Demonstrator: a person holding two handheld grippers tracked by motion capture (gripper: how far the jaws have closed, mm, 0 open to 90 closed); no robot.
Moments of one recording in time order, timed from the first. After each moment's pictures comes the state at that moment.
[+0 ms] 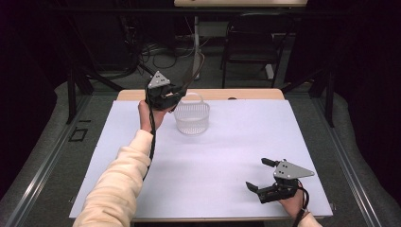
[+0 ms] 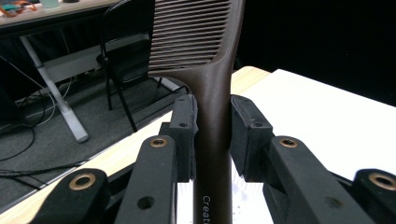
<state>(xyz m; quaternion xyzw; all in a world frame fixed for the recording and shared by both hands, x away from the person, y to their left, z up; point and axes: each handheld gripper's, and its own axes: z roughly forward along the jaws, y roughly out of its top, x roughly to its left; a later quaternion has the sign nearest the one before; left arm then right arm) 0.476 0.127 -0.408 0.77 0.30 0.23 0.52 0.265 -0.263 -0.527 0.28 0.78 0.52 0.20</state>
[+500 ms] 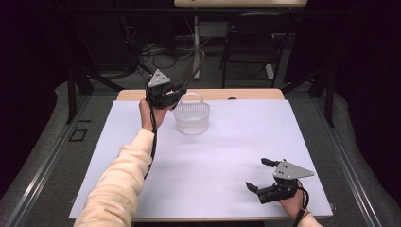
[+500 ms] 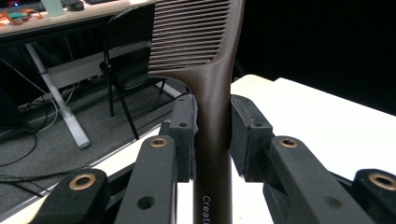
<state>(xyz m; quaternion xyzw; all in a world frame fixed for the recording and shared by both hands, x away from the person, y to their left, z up) 0.479 0.124 -0.406 0.76 0.30 0.23 0.53 0.264 -0.263 -0.527 0.28 0.78 0.52 0.20</state>
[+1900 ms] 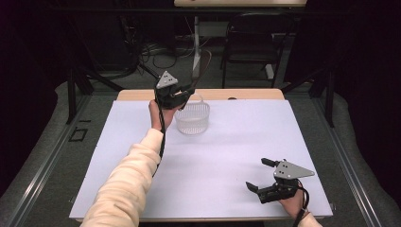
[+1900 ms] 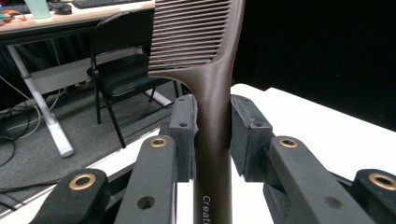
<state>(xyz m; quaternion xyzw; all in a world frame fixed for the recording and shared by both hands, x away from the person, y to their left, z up) 0.490 0.103 -0.422 0.75 0.30 0.22 0.56 0.265 -0.264 -0.527 0.28 0.78 0.52 0.20</state>
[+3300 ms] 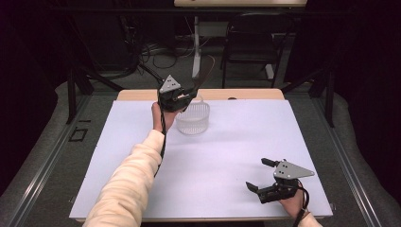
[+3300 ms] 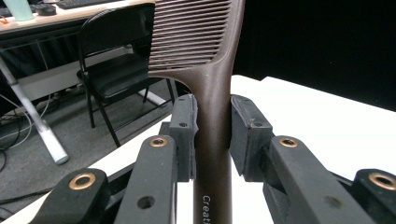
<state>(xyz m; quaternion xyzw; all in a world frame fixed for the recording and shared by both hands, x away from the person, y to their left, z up) 0.500 0.101 -0.444 0.76 0.27 0.22 0.55 0.265 -0.264 -0.527 0.28 0.78 0.52 0.20</state>
